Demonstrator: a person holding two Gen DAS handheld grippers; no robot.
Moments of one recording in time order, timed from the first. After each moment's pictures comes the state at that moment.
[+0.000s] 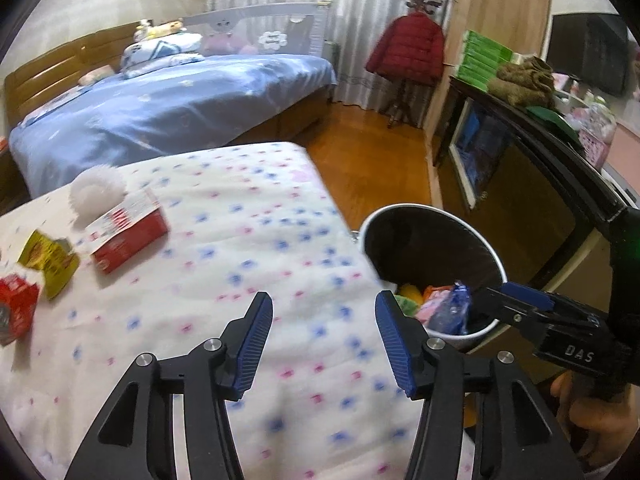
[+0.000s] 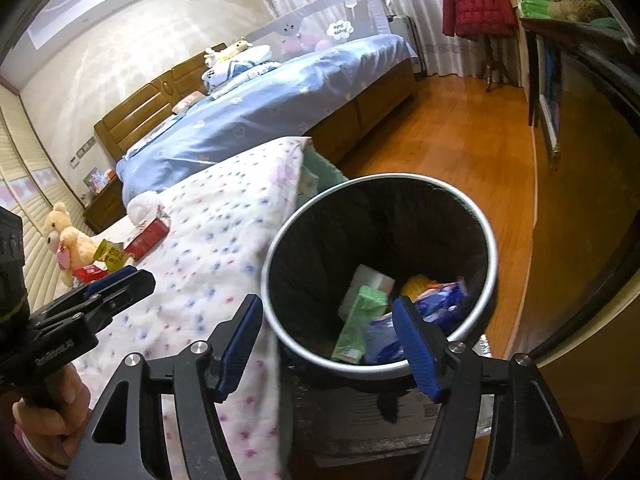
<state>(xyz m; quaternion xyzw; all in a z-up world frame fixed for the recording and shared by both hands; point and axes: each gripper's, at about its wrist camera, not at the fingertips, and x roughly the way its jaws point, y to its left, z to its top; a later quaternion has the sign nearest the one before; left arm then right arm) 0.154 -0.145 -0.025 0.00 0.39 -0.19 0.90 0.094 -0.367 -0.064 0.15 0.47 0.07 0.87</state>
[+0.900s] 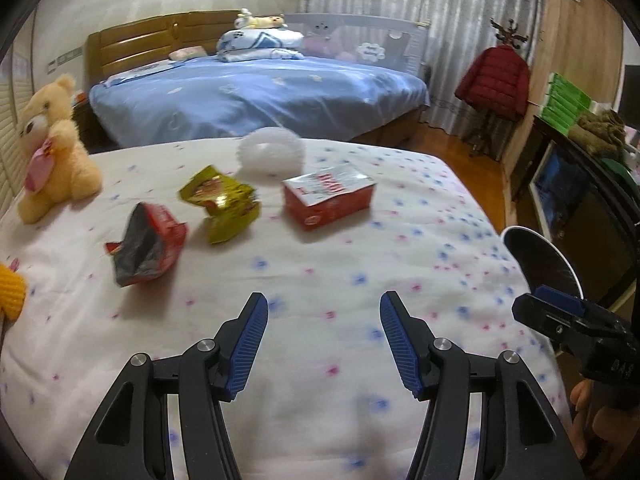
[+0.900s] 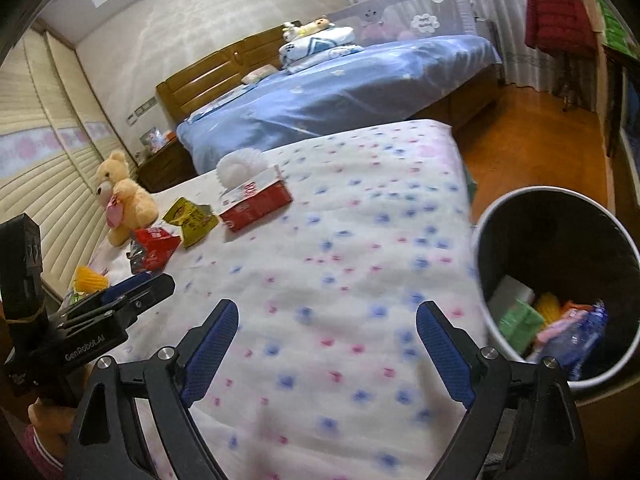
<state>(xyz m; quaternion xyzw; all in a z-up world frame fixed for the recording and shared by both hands) 0.127 -0.002 -0.024 -0.04 0.38 -0.06 0.92 0.115 -0.222 -0.065 0.11 0.46 0.18 0.86</state>
